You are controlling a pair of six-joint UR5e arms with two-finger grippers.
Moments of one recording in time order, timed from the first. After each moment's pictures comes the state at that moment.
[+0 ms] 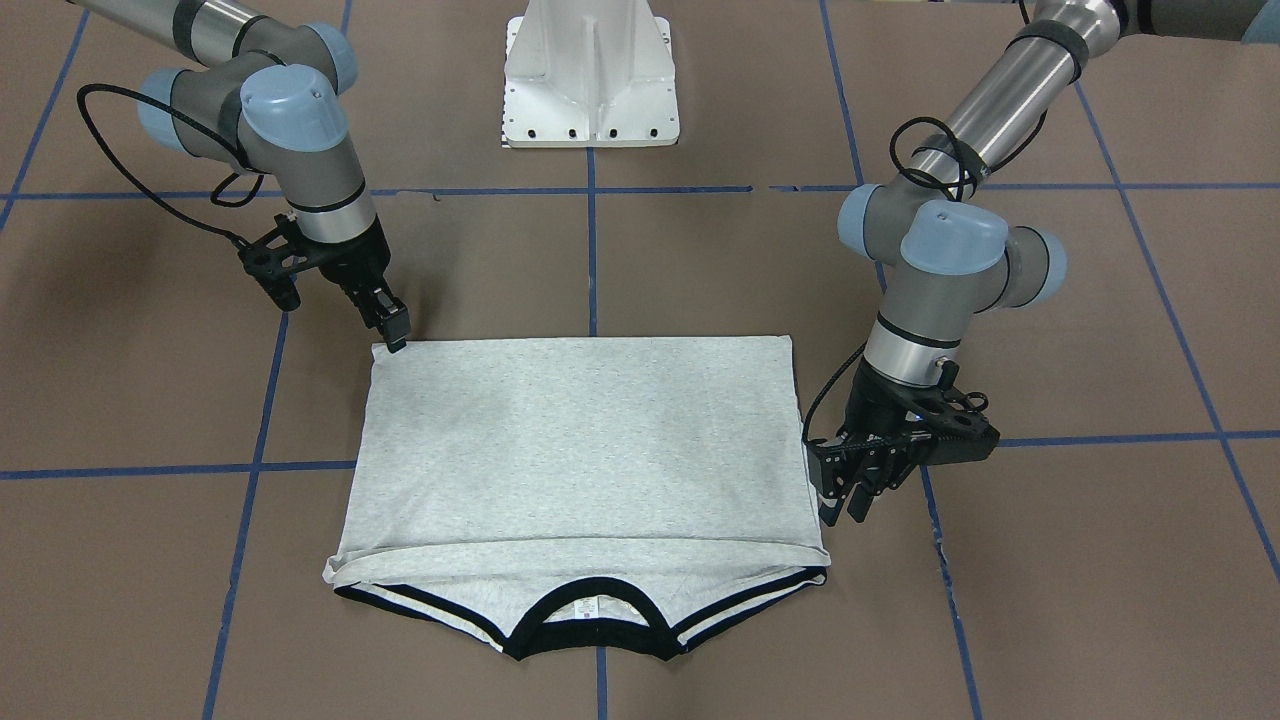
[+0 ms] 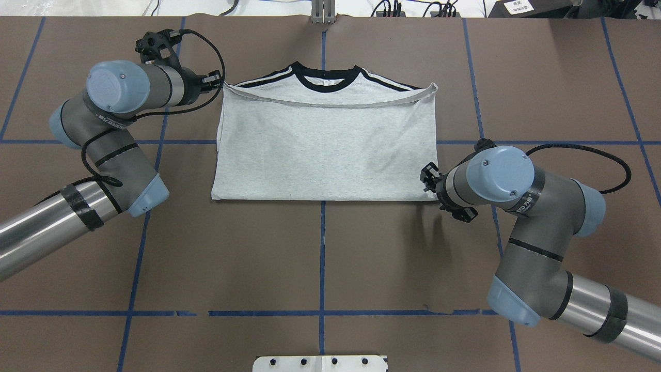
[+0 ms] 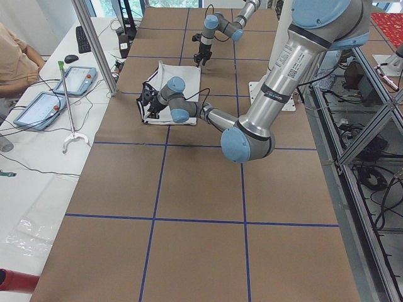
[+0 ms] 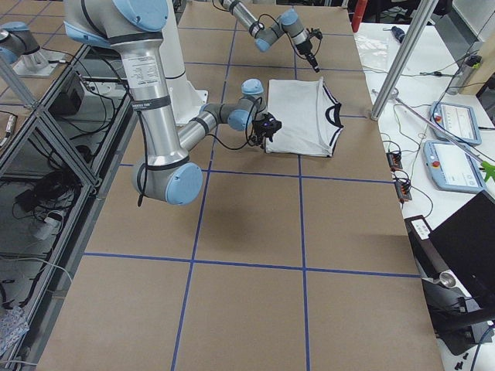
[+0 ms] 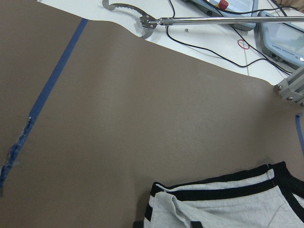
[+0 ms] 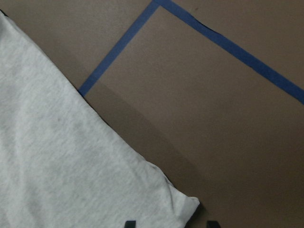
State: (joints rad) left arm -0.79 -2.14 -1.30 -2.40 -1.63 -1.35; right arm 0.54 -1.27 1.80 -1.32 1.73 2.07
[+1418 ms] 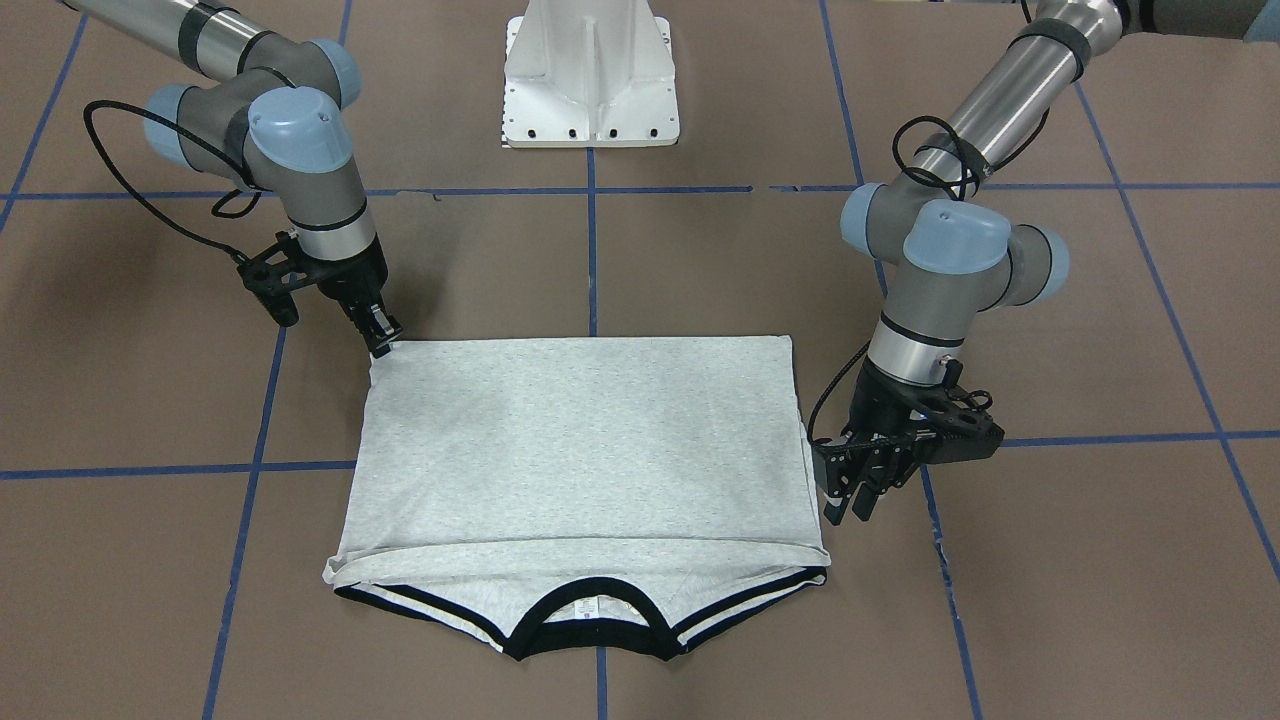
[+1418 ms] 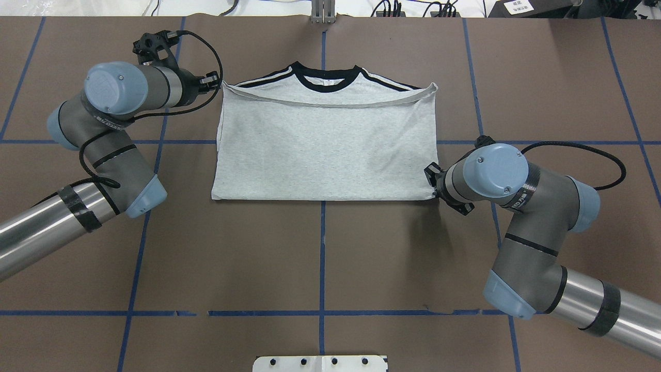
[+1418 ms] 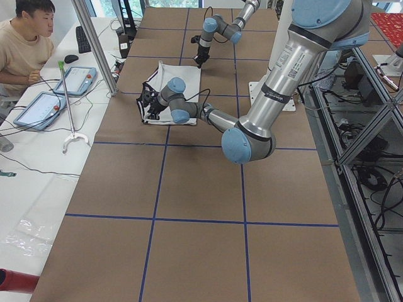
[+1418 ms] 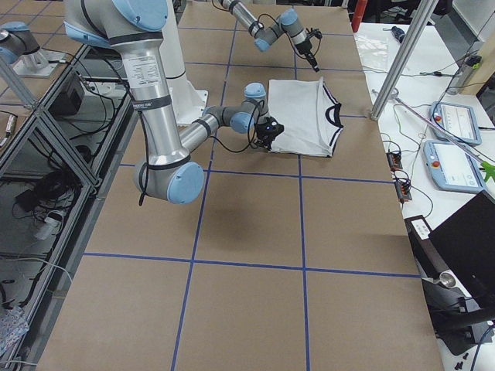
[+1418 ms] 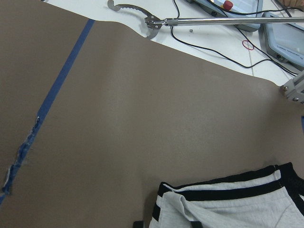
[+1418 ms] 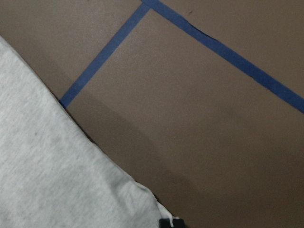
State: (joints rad) left arm -0.79 -2.13 -1.31 -2.40 -1.63 -1.35; right arm 0.56 -1.26 1.76 -1.32 1.71 2.06
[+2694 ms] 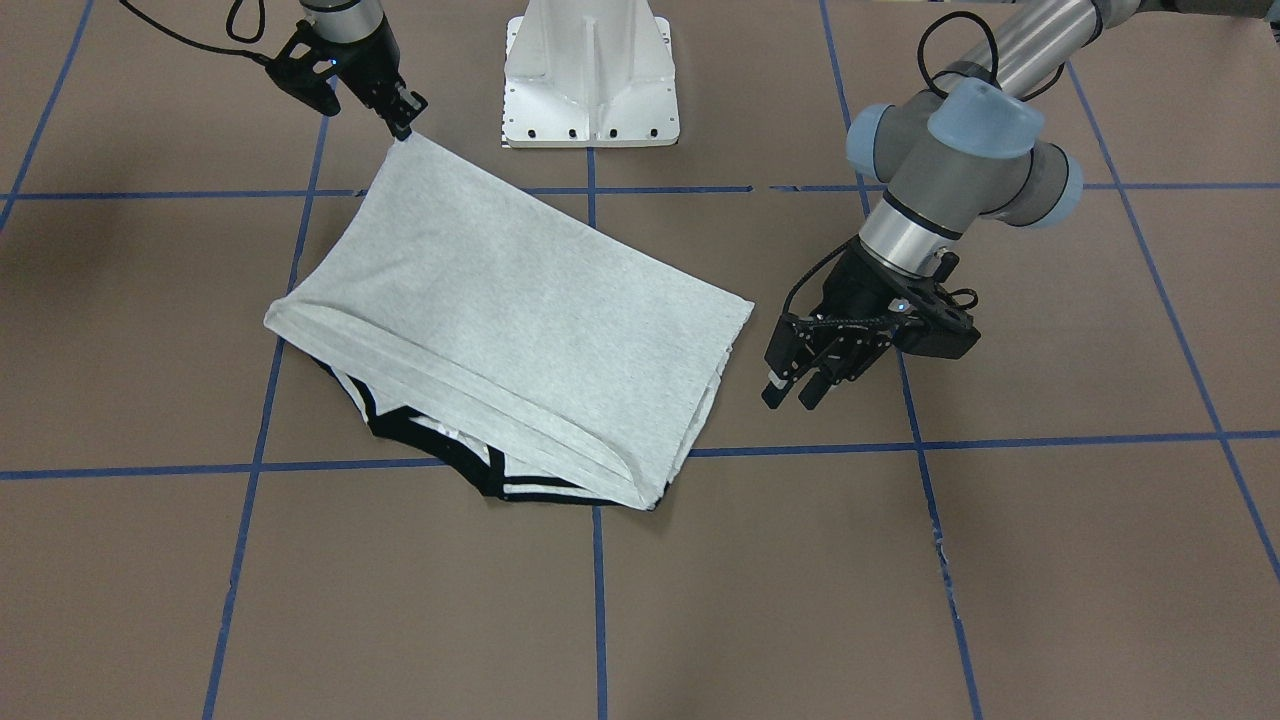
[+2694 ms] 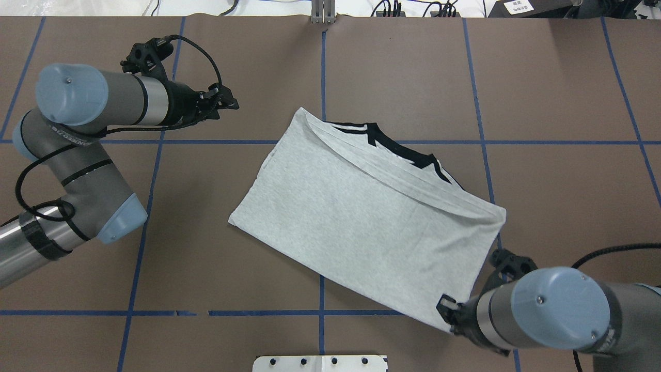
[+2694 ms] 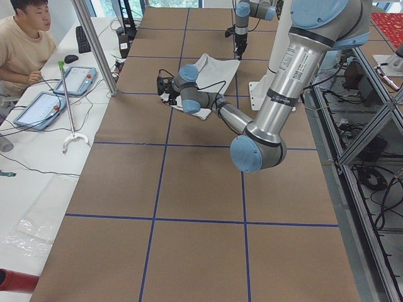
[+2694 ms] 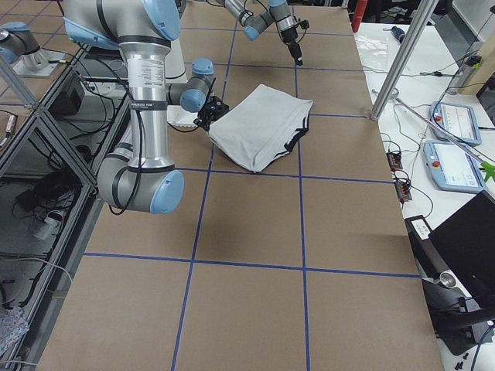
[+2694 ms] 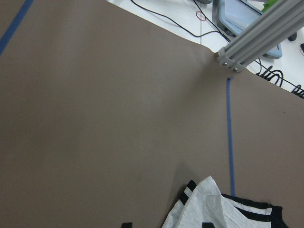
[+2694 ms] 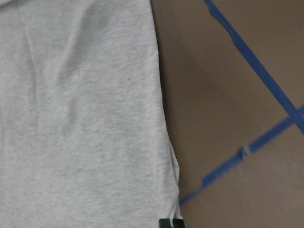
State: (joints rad) left arm -0.75 -2.00 -1.66 -2.37 -1.85 -1.55; right arm 0.15 -1.52 2.34 -1.63 1.80 2.07
